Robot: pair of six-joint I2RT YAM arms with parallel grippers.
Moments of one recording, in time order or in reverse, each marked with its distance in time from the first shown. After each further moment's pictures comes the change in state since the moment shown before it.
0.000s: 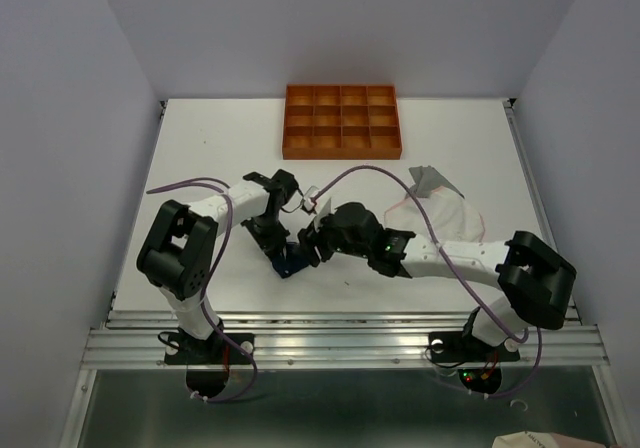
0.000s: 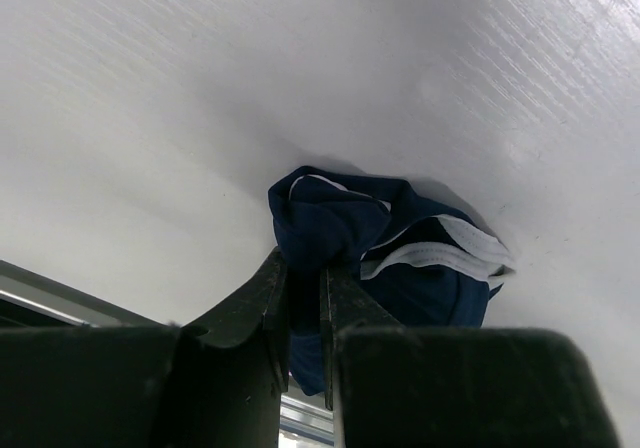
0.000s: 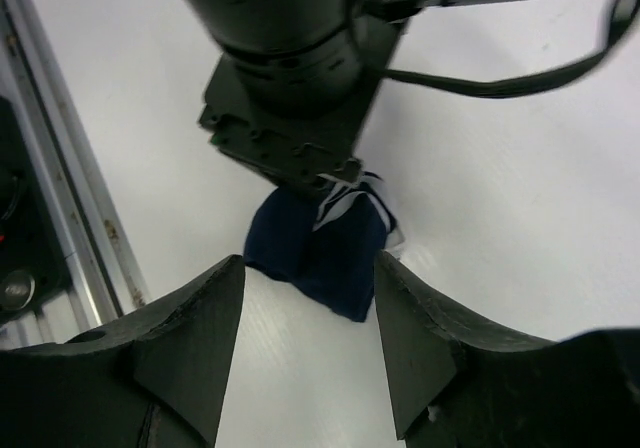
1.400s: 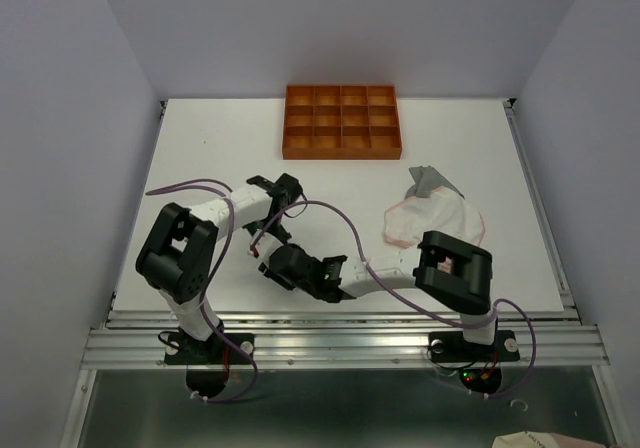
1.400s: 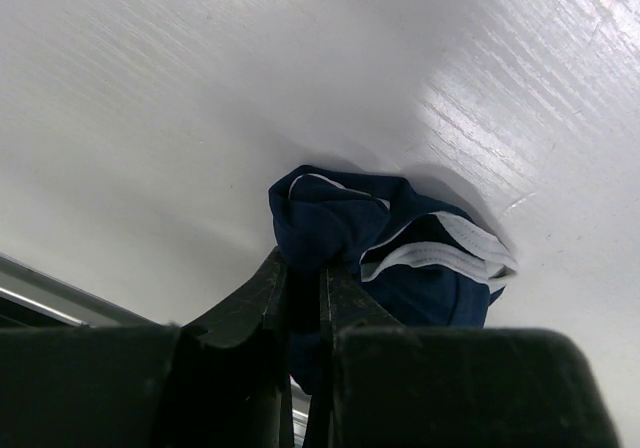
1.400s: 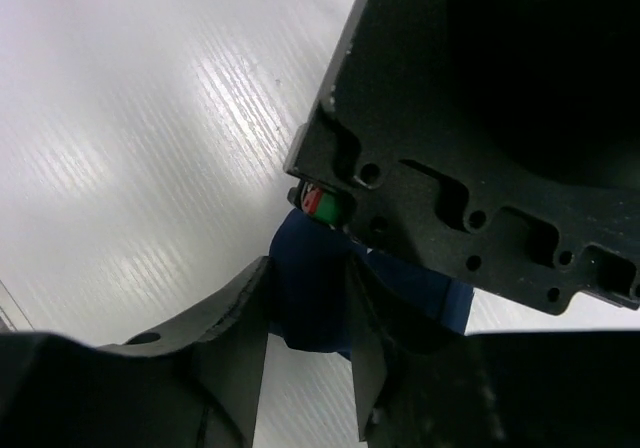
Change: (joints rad) left arm -0.044 -0.014 -0.016 -0.006 -0.047 -0.056; right arm 0.271 0.412 0.266 -0.121 0.436 -0.105
